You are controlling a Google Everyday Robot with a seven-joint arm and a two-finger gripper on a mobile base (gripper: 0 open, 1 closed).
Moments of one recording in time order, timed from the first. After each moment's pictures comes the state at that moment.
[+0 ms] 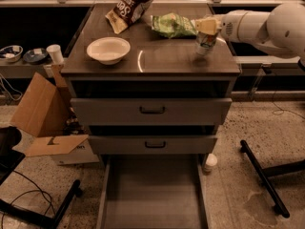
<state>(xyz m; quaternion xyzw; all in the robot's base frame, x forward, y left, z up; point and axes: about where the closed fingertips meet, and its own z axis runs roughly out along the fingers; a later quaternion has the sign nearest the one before) 0.800 -0.197 0.937 -0.21 0.76 0.19 0.59</state>
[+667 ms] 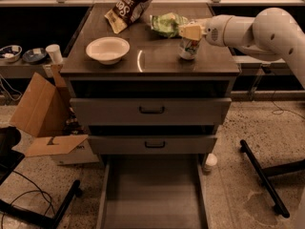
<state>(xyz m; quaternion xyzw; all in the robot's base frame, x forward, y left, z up) 0.793 -0.141 0.923 -0.26 0.73 0.24 0.58</state>
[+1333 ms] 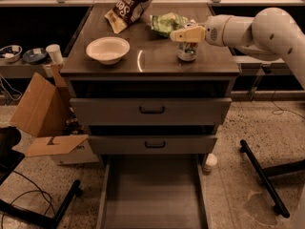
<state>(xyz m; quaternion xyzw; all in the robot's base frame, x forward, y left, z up) 0.793 -0.141 0.923 -0.26 0.73 0.24 0.58</state>
